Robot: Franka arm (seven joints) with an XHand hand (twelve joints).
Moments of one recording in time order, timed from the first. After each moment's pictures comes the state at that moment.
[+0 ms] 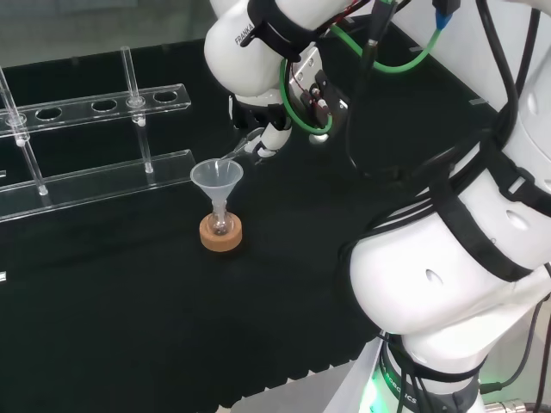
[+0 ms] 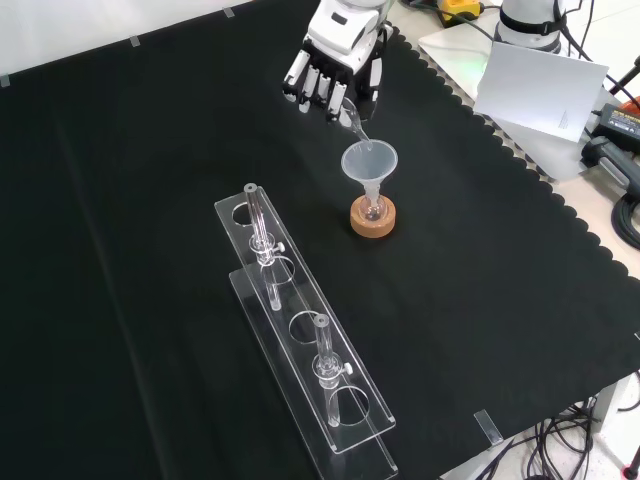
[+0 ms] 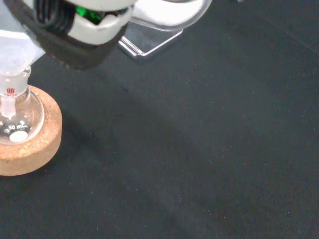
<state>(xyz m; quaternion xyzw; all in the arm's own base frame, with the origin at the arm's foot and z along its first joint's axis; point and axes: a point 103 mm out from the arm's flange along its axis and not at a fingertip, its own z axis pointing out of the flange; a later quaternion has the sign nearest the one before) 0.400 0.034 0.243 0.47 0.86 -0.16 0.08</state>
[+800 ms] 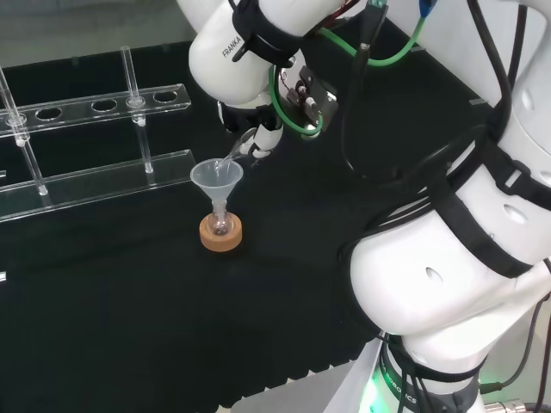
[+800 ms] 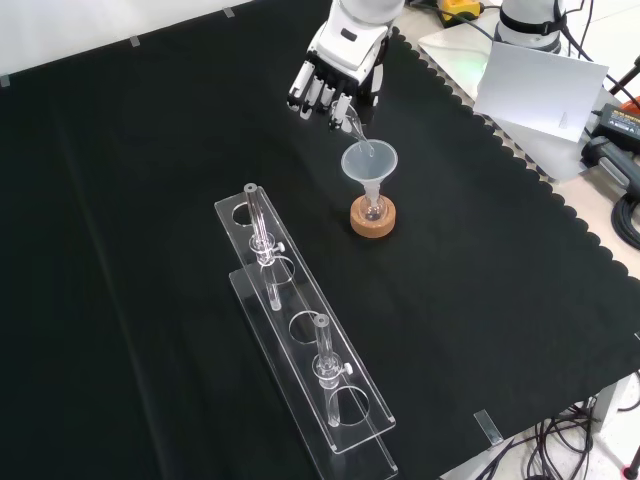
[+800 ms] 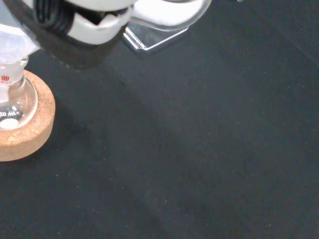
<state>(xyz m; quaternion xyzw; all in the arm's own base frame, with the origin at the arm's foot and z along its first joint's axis) 0.408 0.047 0.247 0.44 0.87 -0.20 0.11</state>
